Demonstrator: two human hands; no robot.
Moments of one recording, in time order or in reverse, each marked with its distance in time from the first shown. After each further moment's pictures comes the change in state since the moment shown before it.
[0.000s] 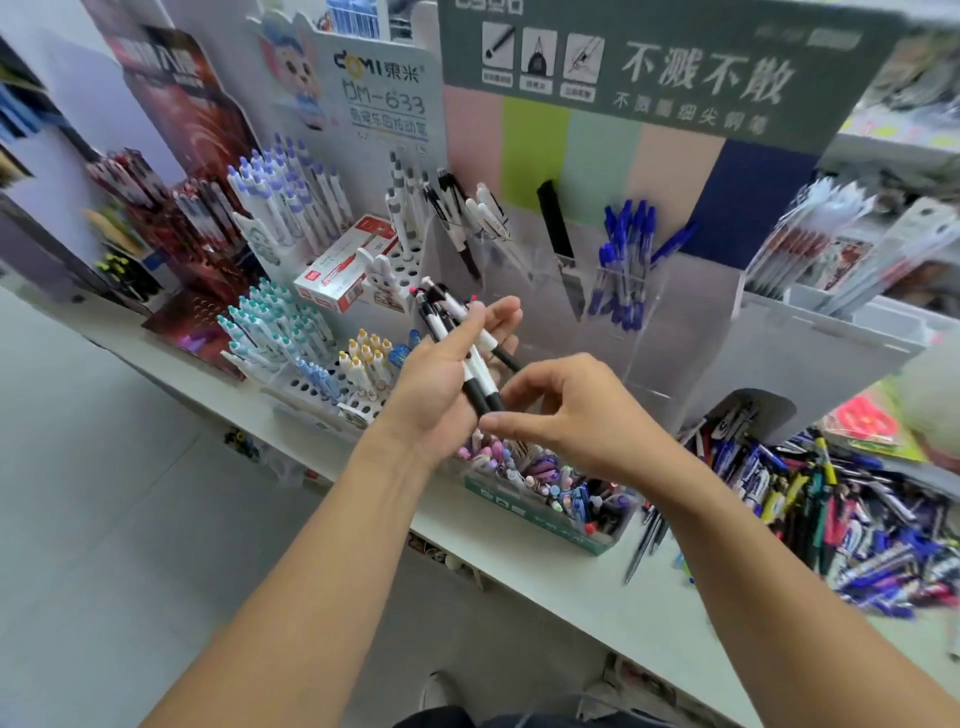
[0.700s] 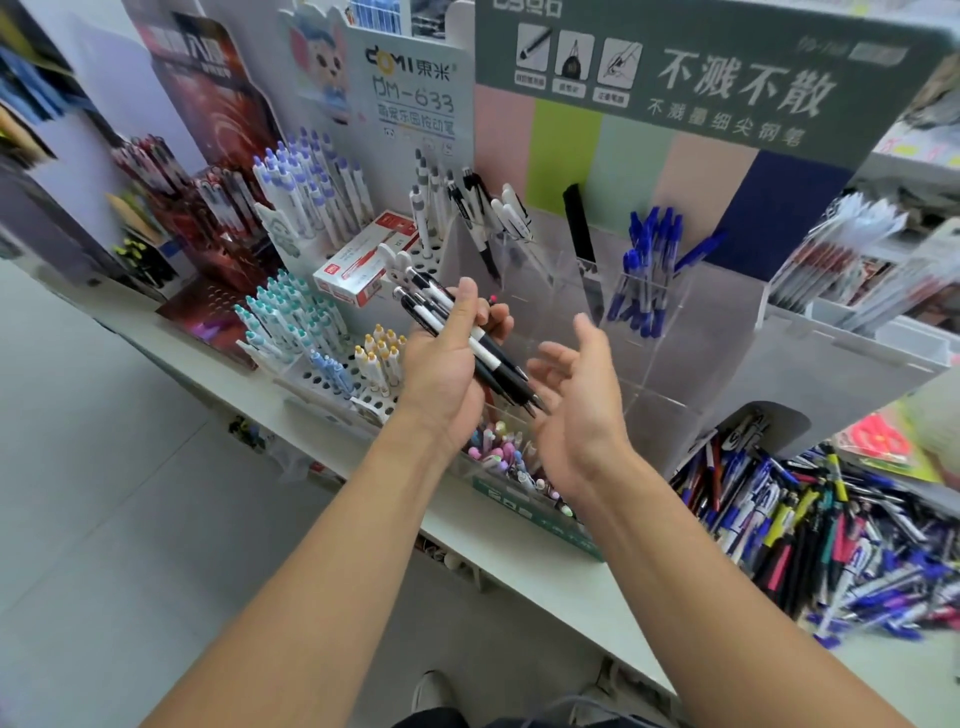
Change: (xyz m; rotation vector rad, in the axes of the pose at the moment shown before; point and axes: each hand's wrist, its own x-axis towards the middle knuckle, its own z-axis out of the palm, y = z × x) left_hand -0.003 0.009 0.008 -0.081 0.220 0.261; right_hand 0.022 -0.030 0.040 1.194 0.436 0.555
